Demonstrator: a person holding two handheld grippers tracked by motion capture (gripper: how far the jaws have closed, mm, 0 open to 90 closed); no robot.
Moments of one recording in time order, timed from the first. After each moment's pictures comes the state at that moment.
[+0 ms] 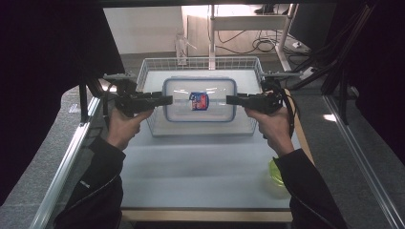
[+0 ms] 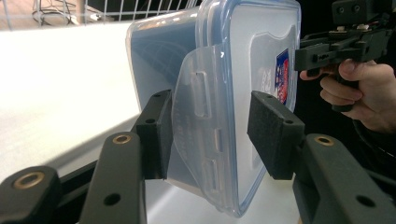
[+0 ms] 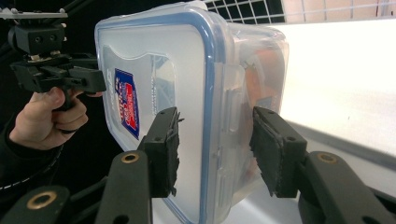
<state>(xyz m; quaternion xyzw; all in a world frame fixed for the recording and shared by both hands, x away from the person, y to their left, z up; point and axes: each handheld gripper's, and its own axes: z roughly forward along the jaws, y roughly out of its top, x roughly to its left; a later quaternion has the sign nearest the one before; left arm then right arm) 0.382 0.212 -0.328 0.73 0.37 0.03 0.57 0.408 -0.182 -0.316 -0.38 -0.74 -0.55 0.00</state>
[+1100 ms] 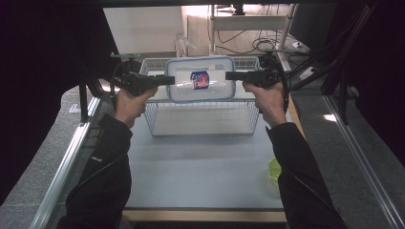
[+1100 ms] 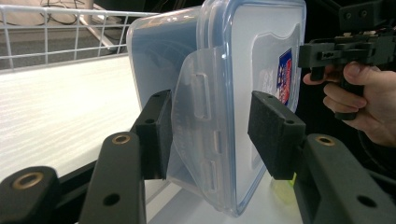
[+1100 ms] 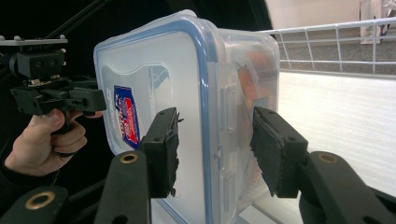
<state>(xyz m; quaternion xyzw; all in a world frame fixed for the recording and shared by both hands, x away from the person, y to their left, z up) 0.442 0.215 -0.321 0.71 0.40 0.02 0.58 0.473 -0.176 -0.295 -0.42 -0.72 -0.55 0.00</state>
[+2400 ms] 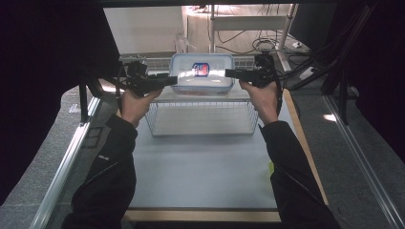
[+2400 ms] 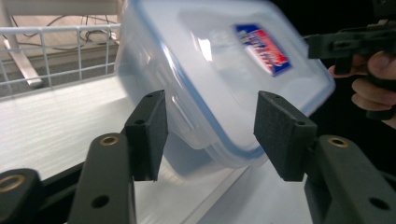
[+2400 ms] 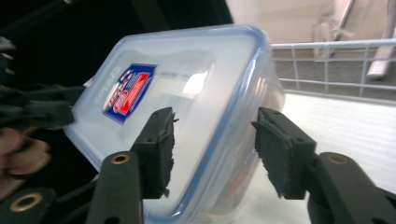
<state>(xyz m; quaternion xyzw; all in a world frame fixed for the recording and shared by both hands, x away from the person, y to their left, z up) 0.448 0.204 -0.331 0.71 0.41 0.09 0.57 0.487 -0.168 -0.304 -0.43 -0.72 -0.54 -0.07</state>
